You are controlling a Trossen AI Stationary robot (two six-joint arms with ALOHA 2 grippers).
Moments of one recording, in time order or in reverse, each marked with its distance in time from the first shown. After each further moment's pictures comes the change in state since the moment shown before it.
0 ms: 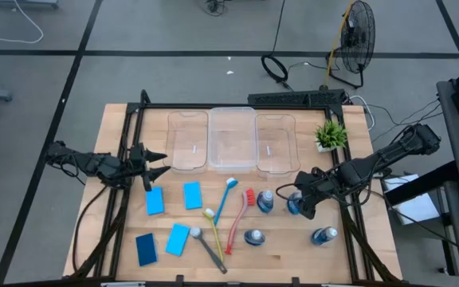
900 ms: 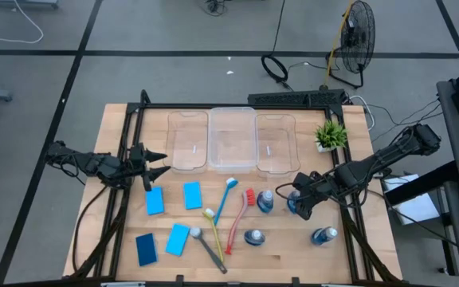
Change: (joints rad) left arm 0.000 0.000 0.000 0.000 0.000 0.000; right arm 0.000 -0.001 -0.083 0.124 -0.013 0.068
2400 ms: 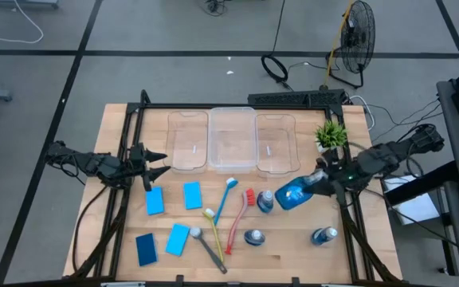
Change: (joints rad) left arm 0.000 0.000 0.000 0.004 0.000 -0.013; right arm 0.000 -0.528 -0.002 0.434 0.055 -0.169
